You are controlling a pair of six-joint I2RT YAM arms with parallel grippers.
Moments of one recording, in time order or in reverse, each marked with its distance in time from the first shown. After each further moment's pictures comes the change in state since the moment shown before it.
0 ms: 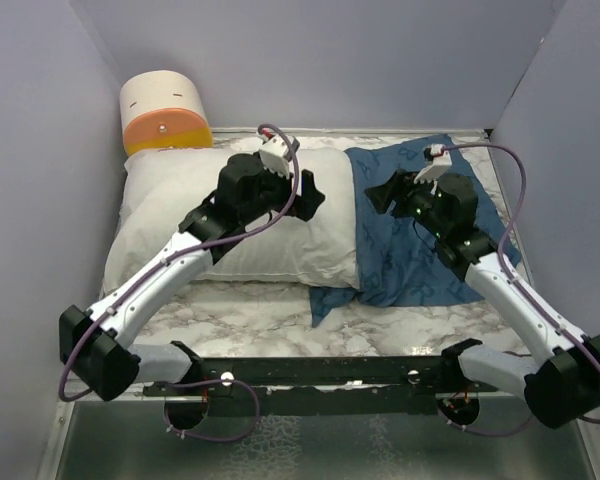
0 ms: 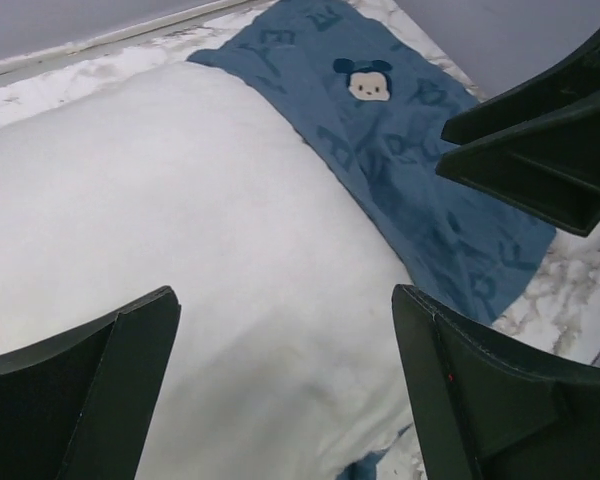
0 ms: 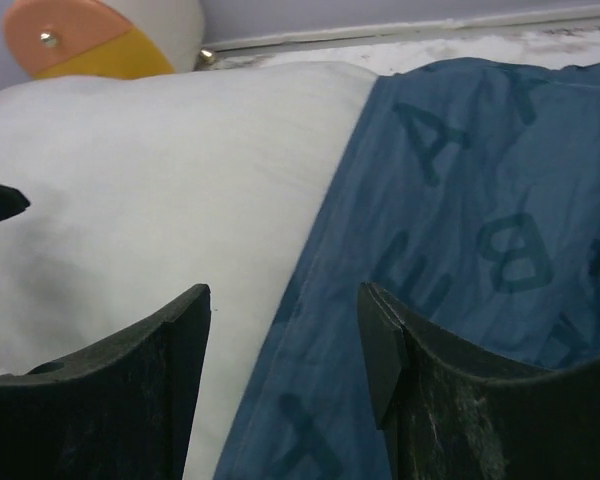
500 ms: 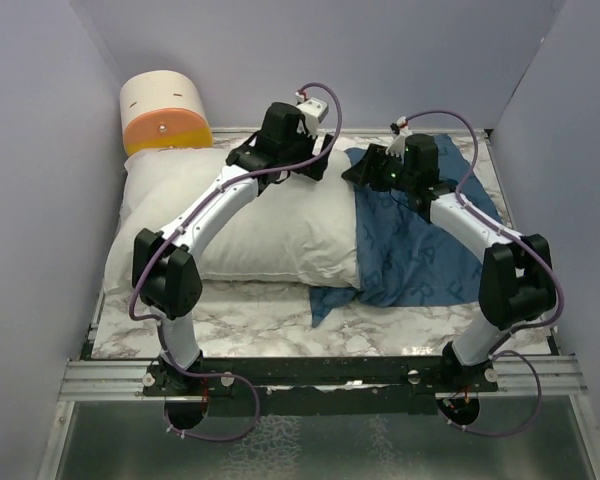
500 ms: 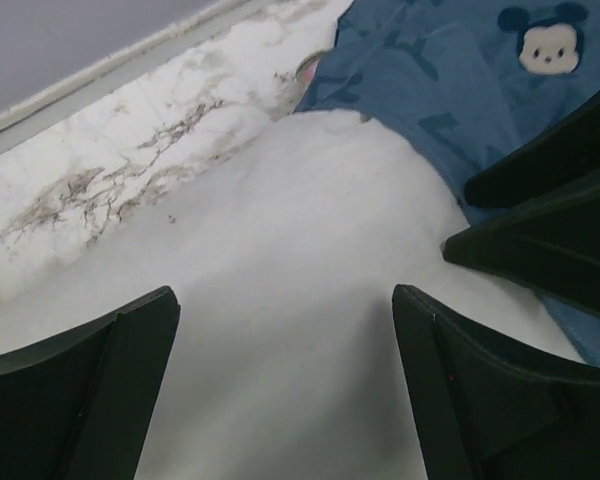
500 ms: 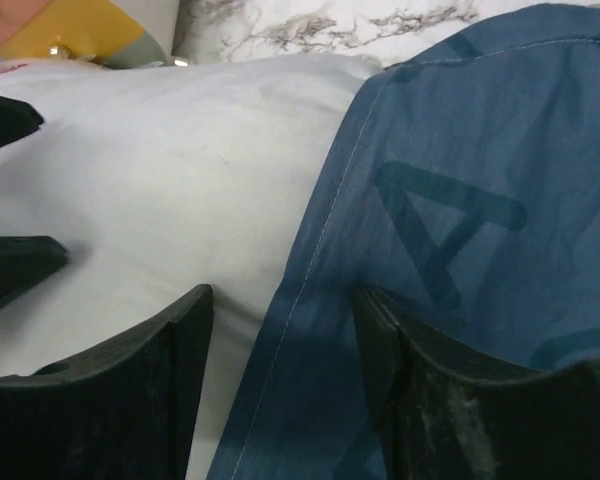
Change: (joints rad) left arm 0.116 0.574 0.625 -0.288 -0.069 0.210; right arm -0.155 0.589 0.331 0.042 -0.275 0.098
